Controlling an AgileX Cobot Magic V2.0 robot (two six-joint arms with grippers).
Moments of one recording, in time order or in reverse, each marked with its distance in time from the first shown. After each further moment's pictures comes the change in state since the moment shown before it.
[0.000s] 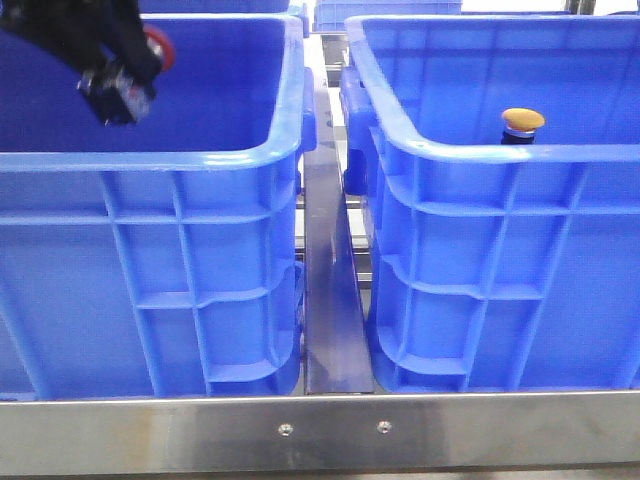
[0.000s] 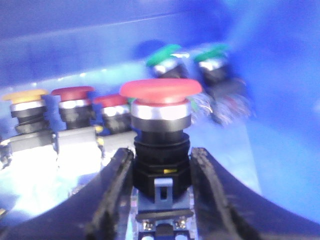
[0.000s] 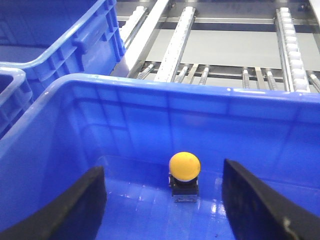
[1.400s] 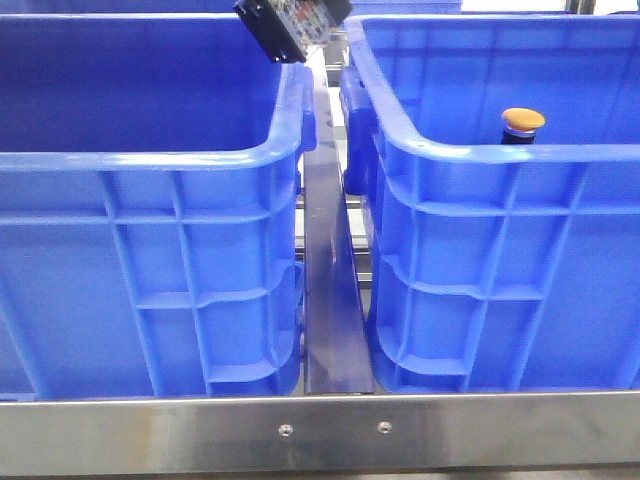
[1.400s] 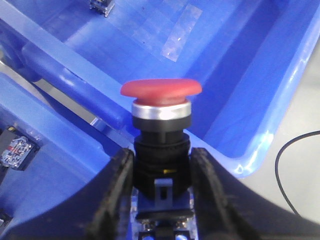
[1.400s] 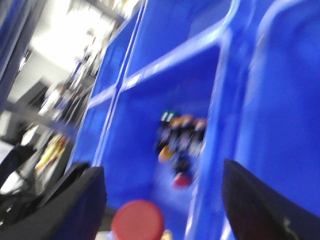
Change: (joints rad) left arm -0.262 -0.092 0.000 -0.343 0.002 0.531; right arm 0.000 0.206 -0.172 -0.191 0.689 0.910
